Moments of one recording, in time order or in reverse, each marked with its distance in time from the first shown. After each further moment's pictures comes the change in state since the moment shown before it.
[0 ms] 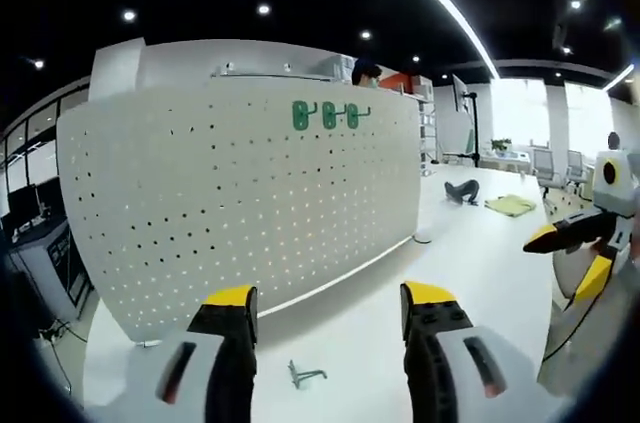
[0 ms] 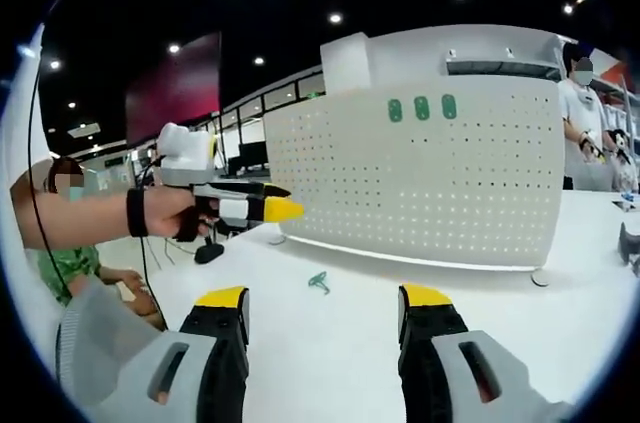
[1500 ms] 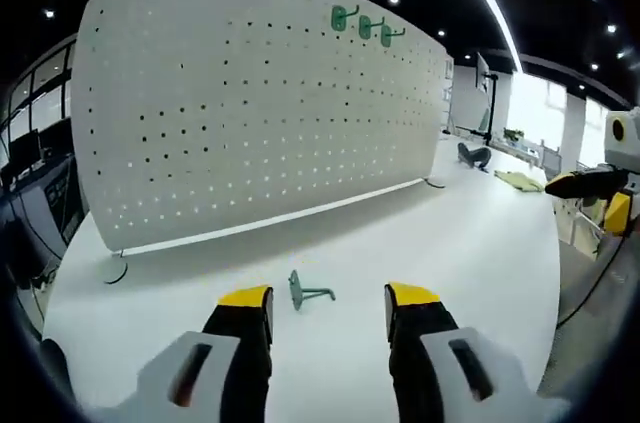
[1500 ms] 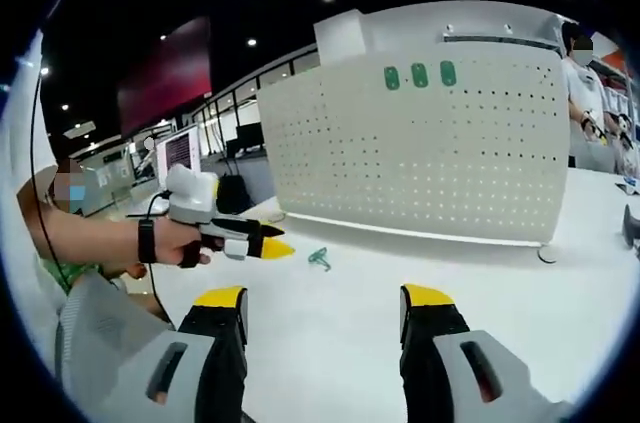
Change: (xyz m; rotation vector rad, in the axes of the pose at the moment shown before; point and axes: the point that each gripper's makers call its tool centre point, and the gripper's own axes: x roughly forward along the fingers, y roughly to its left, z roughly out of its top) left arm 0.007 0.023 -0.116 -0.148 0.195 0.025; right arm 0.007 -0.003 -0.025 0.033 0.106 0.007
